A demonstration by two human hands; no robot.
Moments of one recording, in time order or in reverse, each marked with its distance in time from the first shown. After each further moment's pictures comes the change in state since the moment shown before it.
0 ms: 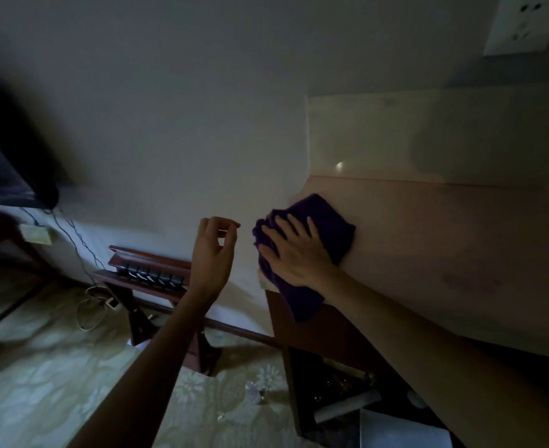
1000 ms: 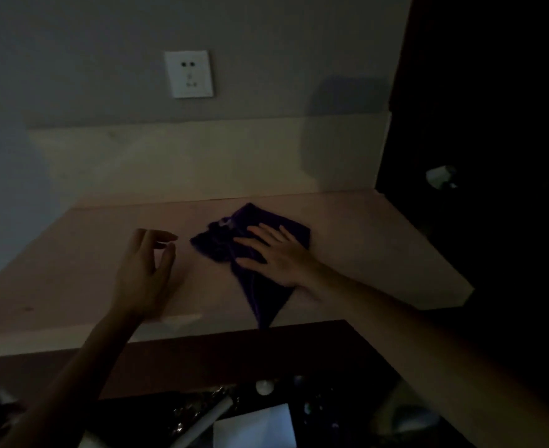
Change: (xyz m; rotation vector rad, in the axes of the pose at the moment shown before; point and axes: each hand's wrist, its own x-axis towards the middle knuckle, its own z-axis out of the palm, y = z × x) left_hand -0.084 0.234 0.240 0.054 -0.252 0.351; right_hand -0.256 0.357 -0.123 0.002 -0.112 0.243
